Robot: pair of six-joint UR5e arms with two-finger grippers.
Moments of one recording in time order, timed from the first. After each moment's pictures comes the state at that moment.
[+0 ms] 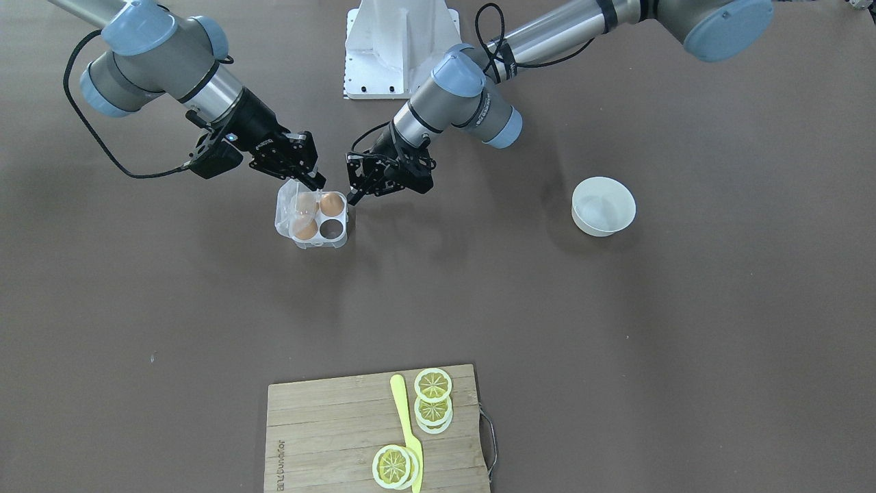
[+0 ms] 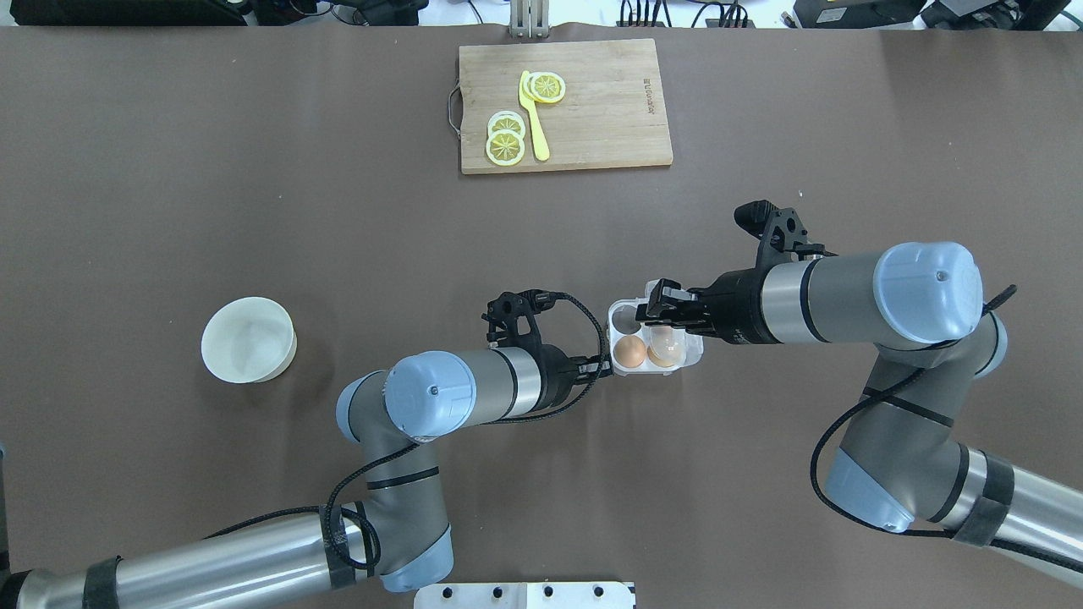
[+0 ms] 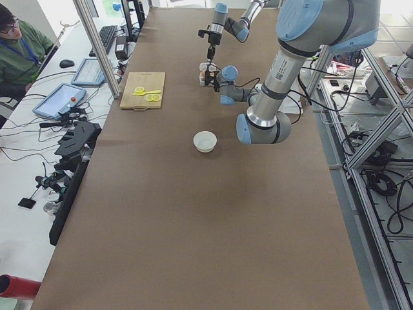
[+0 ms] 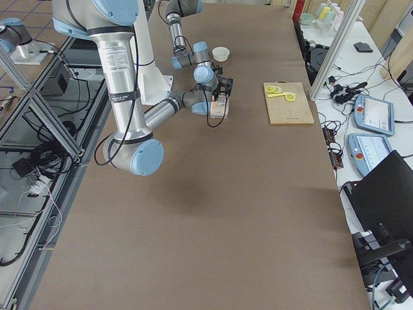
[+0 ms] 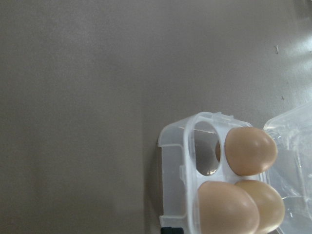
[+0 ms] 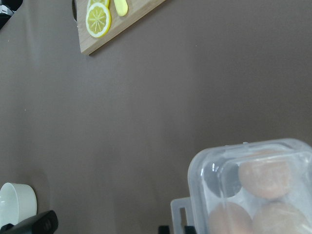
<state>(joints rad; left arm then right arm) -0.31 -2.34 -1.24 -2.65 -1.58 -1.52 0.56 -1.32 1.82 -0.68 1.88 1.60</state>
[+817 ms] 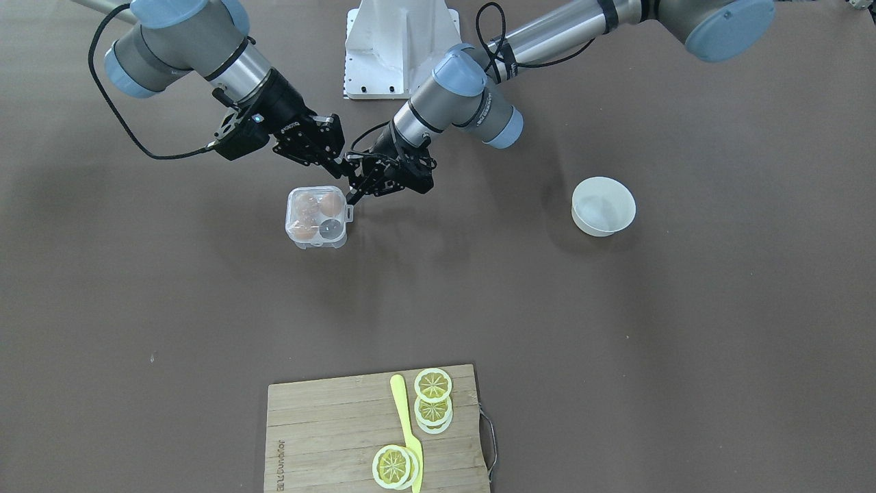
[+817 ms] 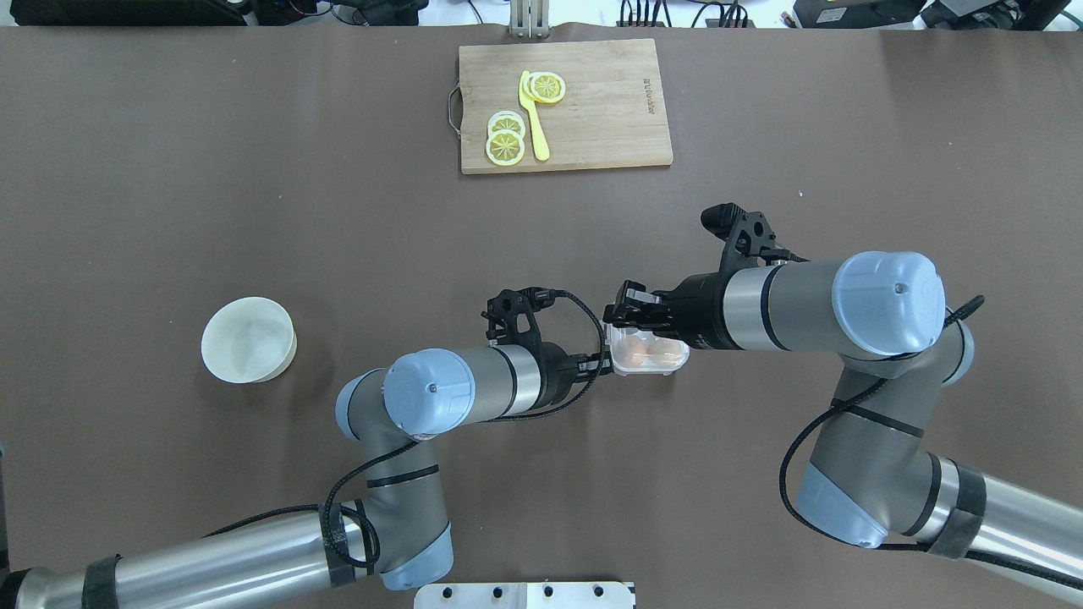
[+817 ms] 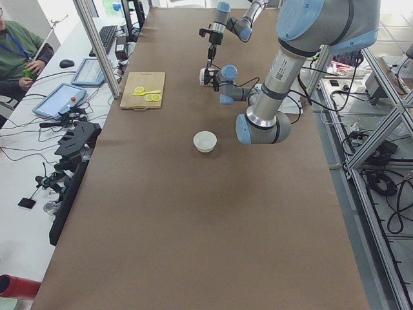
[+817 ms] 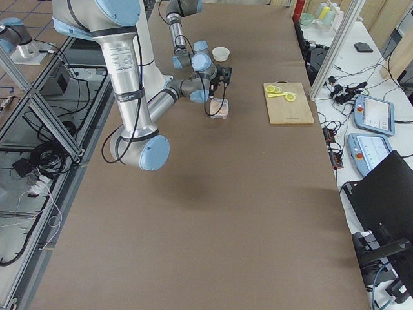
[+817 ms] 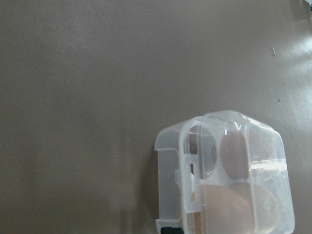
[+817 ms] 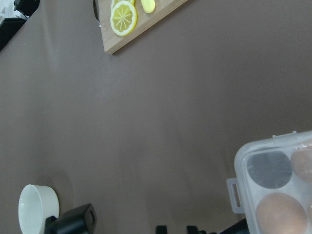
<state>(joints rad) -0.32 -2.34 -1.25 -2.65 -1.59 -1.52 0.55 -1.25 1.91 -0.84 1.84 1.63</state>
